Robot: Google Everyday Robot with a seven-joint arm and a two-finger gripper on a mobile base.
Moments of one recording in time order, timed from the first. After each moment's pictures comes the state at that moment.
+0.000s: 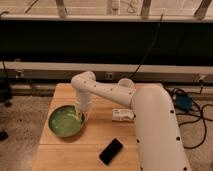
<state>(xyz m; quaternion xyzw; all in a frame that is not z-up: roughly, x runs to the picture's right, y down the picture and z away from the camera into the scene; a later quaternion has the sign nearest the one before) -0.128 0.183 0.854 -0.29 -0.39 -0.62 0.61</state>
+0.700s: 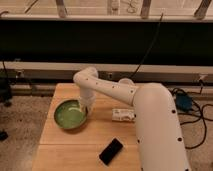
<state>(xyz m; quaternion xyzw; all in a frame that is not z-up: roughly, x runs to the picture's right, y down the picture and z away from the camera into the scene) -0.091 0.119 0.877 -0.27 -0.29 -0.60 0.69</state>
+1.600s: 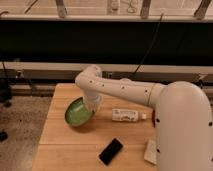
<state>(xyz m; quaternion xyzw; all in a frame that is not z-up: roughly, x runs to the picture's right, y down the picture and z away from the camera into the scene) -0.058 0.141 0.801 -0.31 -0.22 -0.56 0.74</state>
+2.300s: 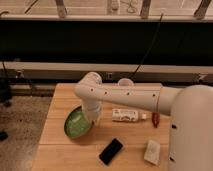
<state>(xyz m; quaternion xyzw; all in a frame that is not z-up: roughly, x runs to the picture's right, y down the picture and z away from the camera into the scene) -0.069 0.185 0.755 -0.32 -0.25 -0.56 0.72</state>
